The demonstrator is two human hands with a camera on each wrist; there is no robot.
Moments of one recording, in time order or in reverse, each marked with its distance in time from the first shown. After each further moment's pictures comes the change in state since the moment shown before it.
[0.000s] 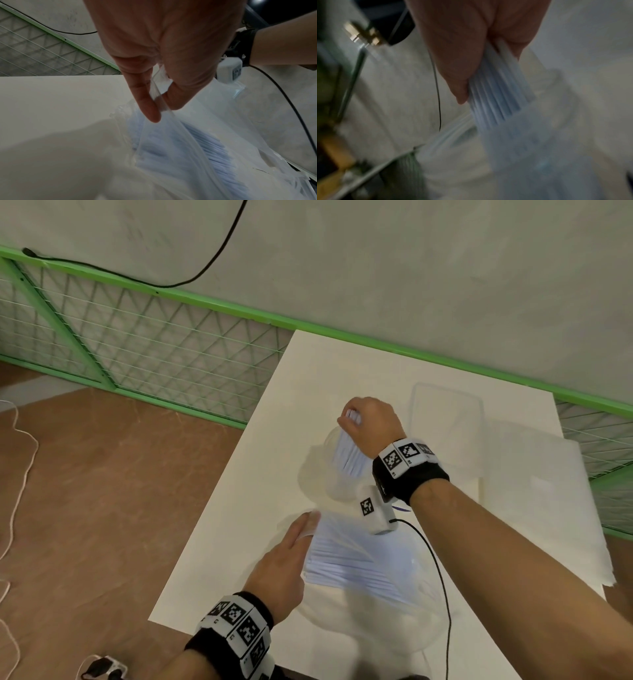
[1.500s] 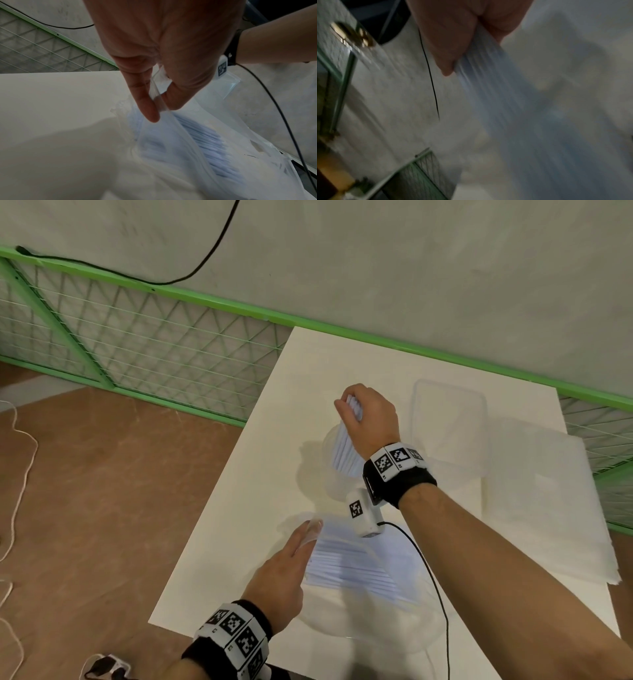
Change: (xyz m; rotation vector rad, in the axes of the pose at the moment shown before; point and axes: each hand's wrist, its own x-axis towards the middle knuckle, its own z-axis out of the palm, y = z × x) left_hand -0.004 -0.001 0.002 0.029 -0.061 -0.026; right_hand -0.002 -0.003 0.016 0.162 0.261 -0.036
